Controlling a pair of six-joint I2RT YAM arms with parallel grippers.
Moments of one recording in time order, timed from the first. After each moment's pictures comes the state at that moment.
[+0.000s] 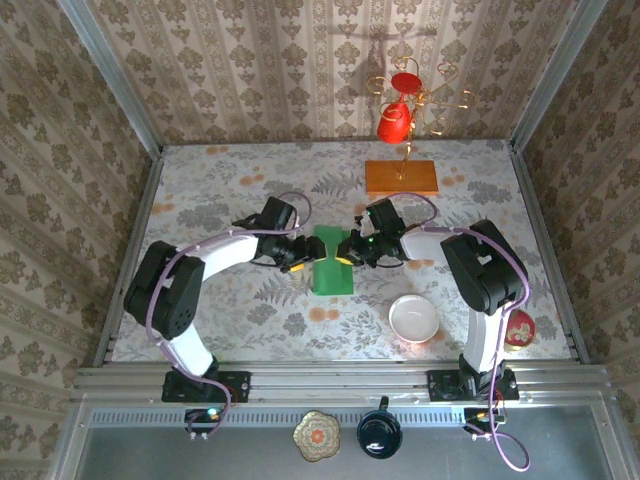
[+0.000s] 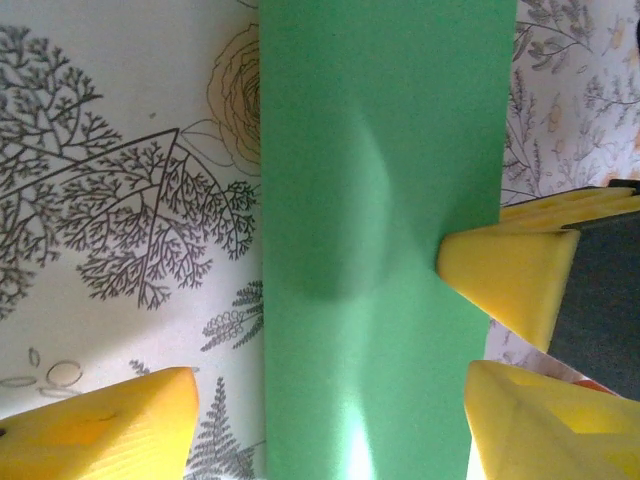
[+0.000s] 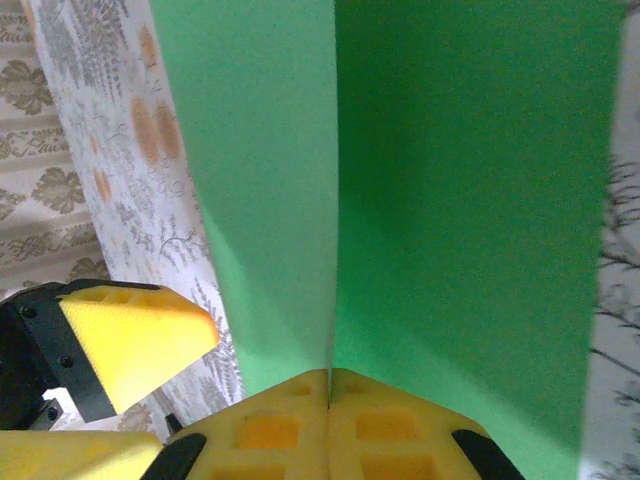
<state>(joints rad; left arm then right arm) -0.56 1.71 1.00 -0.37 0.46 -0.68 0.44 1.90 1.00 -0.01 -0.63 0.86</state>
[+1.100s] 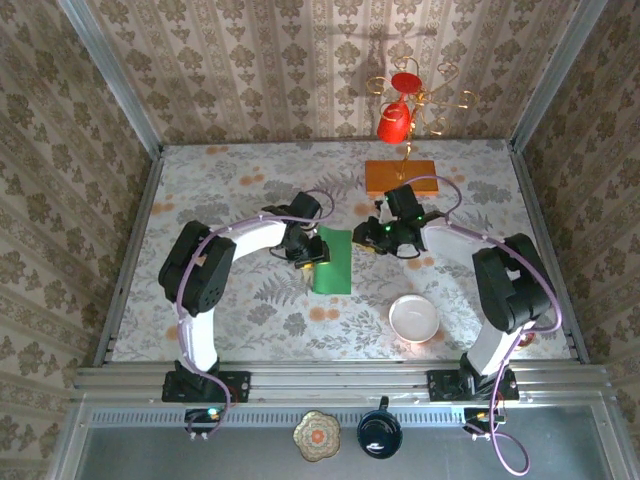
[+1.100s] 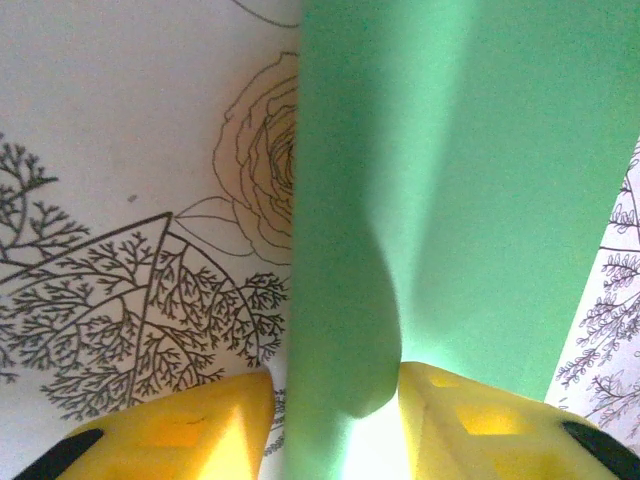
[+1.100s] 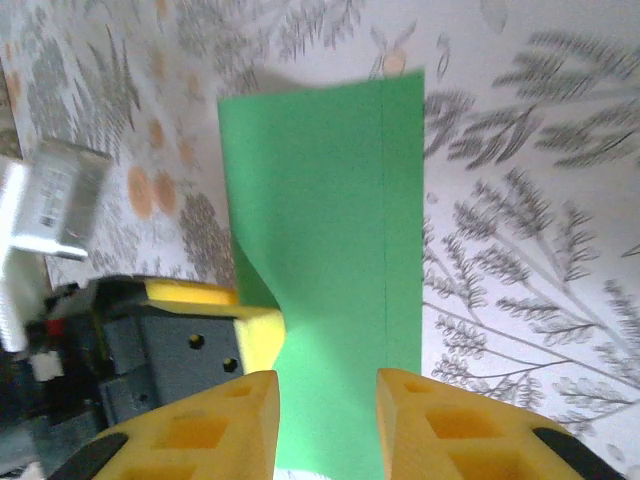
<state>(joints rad) -0.64 1.95 1.26 -0.59 0.28 -0.66 0.36 1.71 1.04 -0.26 -0.46 0.72</state>
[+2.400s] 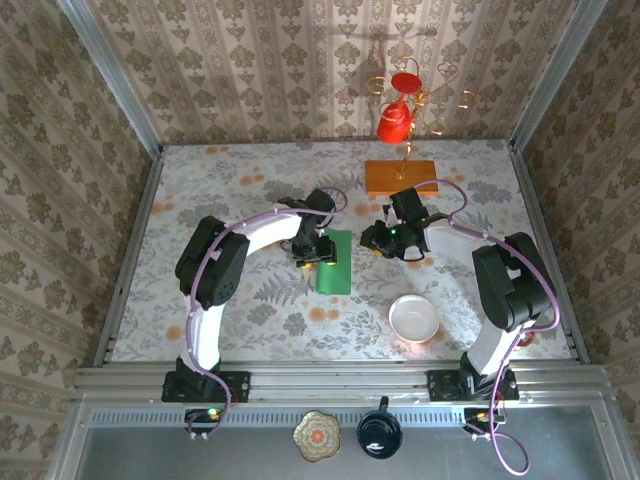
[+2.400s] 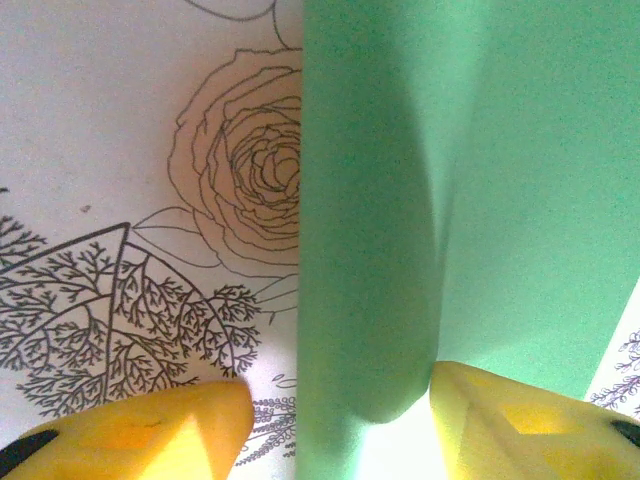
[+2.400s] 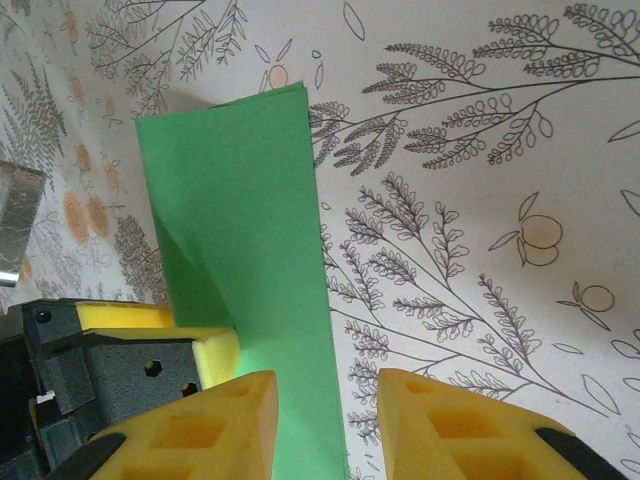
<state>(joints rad) -0.69 2.07 1.42 -0.78 0.20 -0.65 0.33 1.73 1.00 -0.28 -0.43 0.72</state>
